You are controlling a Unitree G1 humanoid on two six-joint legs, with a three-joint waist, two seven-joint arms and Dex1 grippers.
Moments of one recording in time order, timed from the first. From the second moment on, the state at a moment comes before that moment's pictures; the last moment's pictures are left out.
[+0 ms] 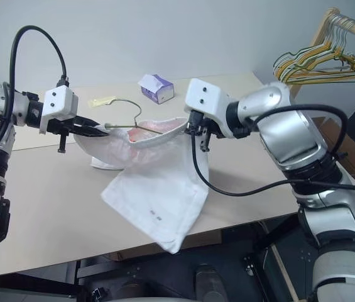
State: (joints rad) left arm -1.05 0.84 -0.20 0.76 -0.12 -0.19 -1.53; right arm -1.07 -0.72 0.42 -0.12 0.14 0.80 1.05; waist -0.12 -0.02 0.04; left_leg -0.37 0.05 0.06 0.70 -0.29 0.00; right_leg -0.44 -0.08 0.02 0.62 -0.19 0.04
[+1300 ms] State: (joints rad) left arm -0.97 0.81 -0.12 0.64 -0.16 -0.14 -1.58; right arm -1.00 -0.54 0.42 0.15 0.00 0.54 1.08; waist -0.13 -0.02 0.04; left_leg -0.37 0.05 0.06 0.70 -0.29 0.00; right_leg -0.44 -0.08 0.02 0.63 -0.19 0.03
